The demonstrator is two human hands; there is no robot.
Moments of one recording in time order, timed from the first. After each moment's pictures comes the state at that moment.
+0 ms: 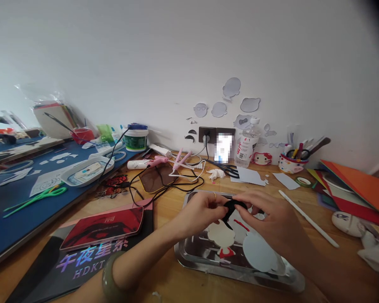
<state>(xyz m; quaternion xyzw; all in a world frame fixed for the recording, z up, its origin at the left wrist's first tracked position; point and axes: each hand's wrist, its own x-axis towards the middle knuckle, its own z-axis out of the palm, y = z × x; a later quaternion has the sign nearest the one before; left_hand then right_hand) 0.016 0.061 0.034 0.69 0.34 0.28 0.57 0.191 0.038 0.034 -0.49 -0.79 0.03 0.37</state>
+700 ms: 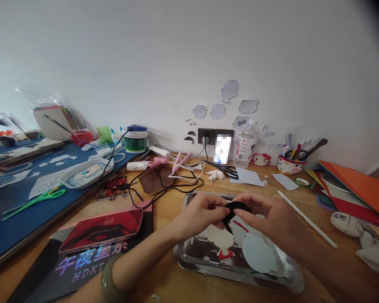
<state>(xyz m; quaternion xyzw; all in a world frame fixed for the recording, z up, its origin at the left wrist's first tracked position) 0.018 0.059 0.036 0.64 0.31 0.29 0.64 0.190 0.035 0.046 -0.51 -0.72 0.30 0.36</state>
